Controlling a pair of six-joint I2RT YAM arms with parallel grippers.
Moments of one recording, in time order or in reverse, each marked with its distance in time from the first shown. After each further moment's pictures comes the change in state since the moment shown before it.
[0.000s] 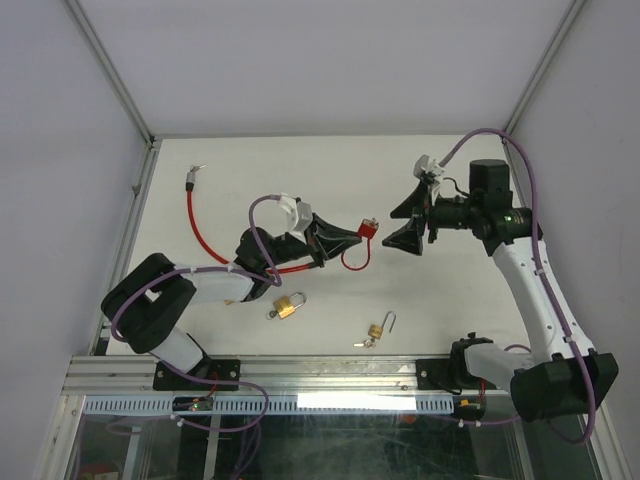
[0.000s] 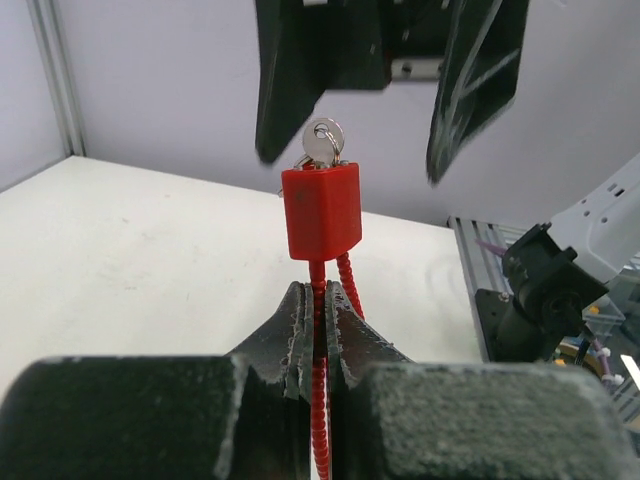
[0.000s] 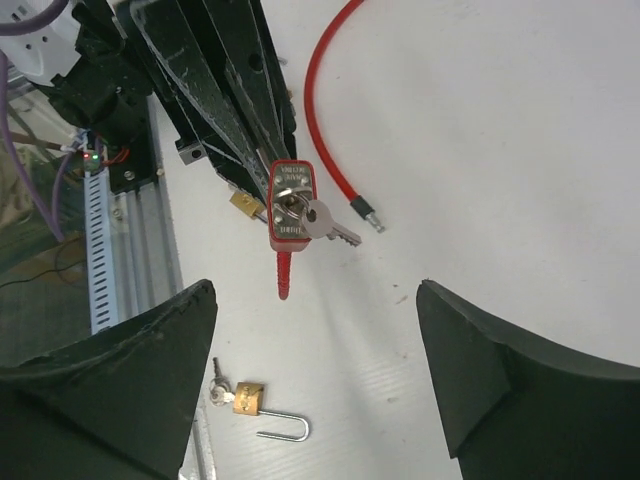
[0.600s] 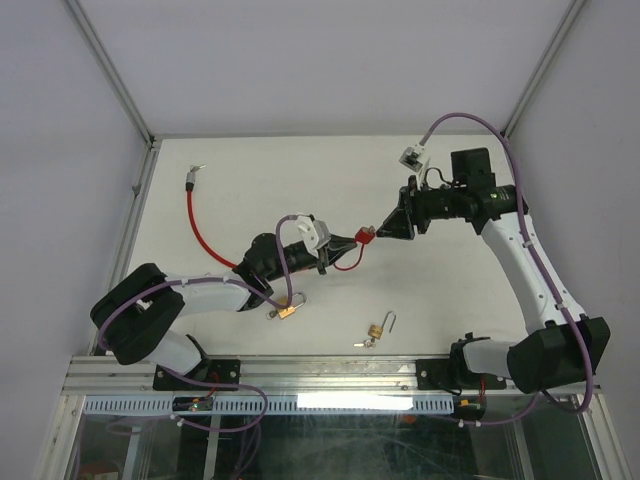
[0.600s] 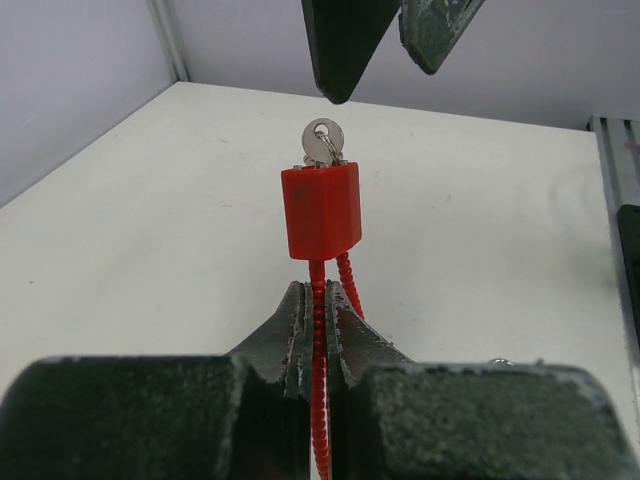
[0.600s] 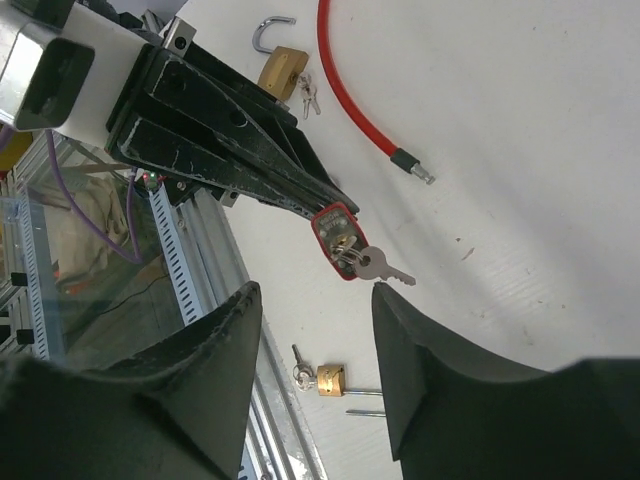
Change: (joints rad) left arm -0.075 -0.080 -0.050 -0.278 -0.216 0.350; right arm 0.031 0.138 0.151 -0.160 0.094 0.179
